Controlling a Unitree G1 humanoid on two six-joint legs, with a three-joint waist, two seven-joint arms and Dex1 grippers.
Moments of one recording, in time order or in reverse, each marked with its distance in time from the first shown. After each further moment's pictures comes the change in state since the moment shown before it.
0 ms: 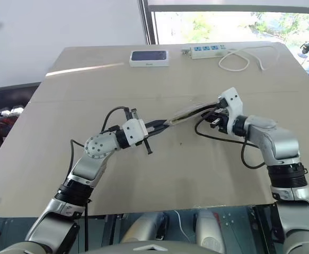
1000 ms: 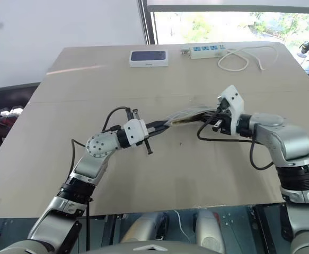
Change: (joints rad) left arm -0.019 -0.020 0.007 0.053 0.000 -0.034 -0.035; right arm -0.010 -0.056 0.044 -0.089 -0.003 0.013 0.054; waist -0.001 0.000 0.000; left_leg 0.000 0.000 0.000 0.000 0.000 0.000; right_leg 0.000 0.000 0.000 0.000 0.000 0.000
